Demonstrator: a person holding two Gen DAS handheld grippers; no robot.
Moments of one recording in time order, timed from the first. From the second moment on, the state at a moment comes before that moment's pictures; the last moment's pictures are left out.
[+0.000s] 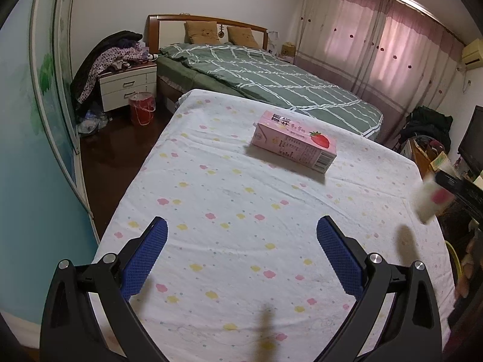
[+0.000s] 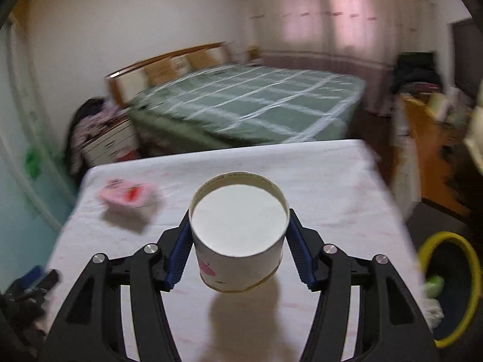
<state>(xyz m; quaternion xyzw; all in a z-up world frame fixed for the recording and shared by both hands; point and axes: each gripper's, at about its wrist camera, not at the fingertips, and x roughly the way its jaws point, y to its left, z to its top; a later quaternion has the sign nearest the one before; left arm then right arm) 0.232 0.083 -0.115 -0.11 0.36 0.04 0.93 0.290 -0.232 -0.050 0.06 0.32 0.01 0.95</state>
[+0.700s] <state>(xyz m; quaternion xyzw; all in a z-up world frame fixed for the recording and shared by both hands) 0.241 0.064 -0.126 -0.07 0.37 0.04 0.92 0.209 -0.451 -0.094 0.16 0.29 -0.35 0.87</state>
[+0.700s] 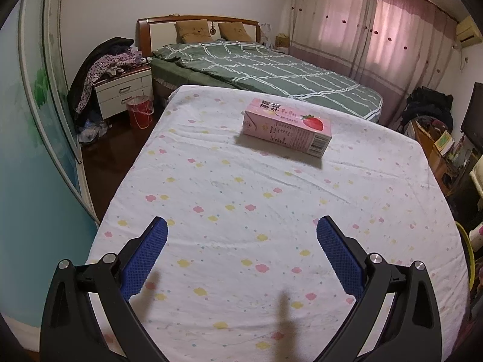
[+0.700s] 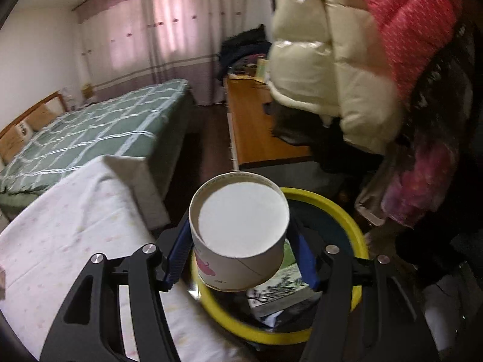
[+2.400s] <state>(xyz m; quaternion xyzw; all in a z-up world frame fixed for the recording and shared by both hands) 0.374 0.078 -0.133 -0.17 0.44 0.10 0.87 0.208 -0.432 -0.085 0.22 0.27 -0.21 0.91</state>
